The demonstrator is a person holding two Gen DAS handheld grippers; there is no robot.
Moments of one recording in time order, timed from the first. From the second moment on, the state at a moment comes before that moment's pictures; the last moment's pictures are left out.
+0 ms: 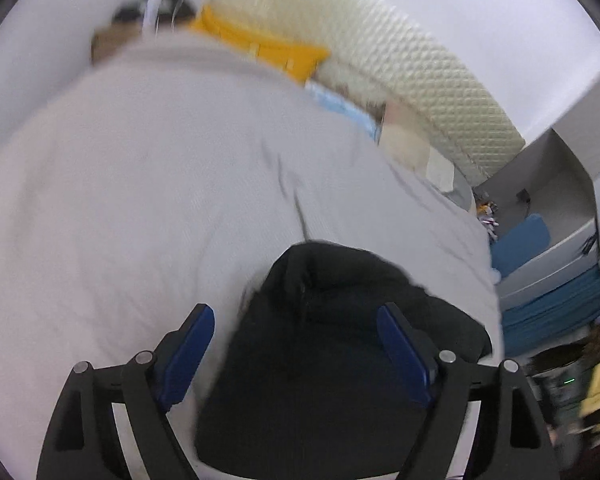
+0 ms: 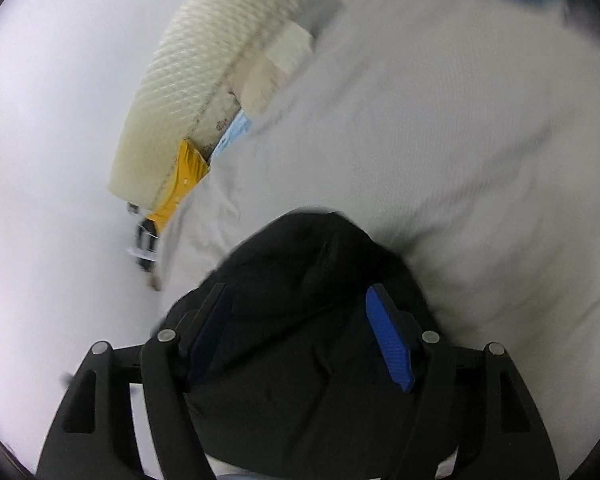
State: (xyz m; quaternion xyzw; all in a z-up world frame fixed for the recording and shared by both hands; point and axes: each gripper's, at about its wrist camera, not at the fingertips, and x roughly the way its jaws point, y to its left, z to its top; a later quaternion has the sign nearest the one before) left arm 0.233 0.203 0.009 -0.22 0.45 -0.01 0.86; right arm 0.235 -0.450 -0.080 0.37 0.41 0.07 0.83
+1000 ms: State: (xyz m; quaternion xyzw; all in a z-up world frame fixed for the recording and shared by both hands) left arm 0.332 -0.015 -0.145 0.02 0.41 -0.05 0.91; right arm 0.331 -0.240 -0.174 0.08 0.40 0.08 0.91
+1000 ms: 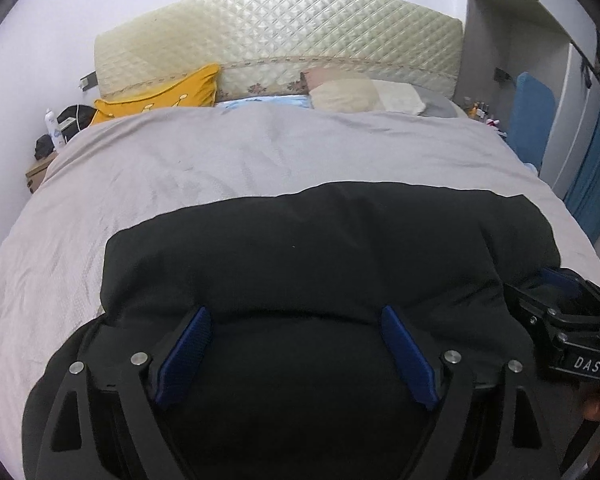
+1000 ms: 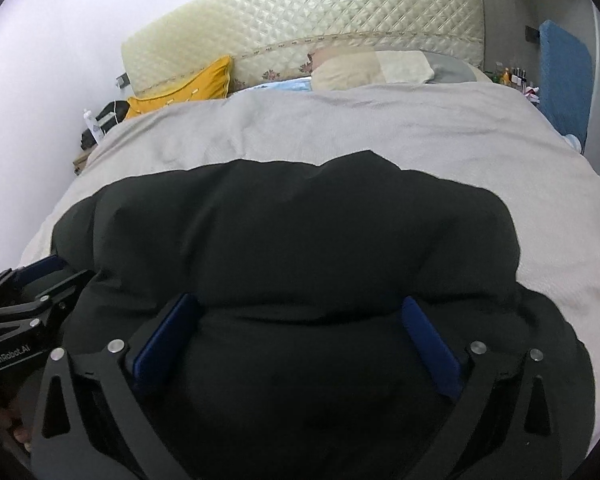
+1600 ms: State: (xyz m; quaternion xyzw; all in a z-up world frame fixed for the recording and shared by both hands) left arm 0.332 -0.014 -0.173 0.04 0.41 -0.02 0.91; right arm 0.340 -0.223 -0.197 0.04 0.40 0.07 0.91
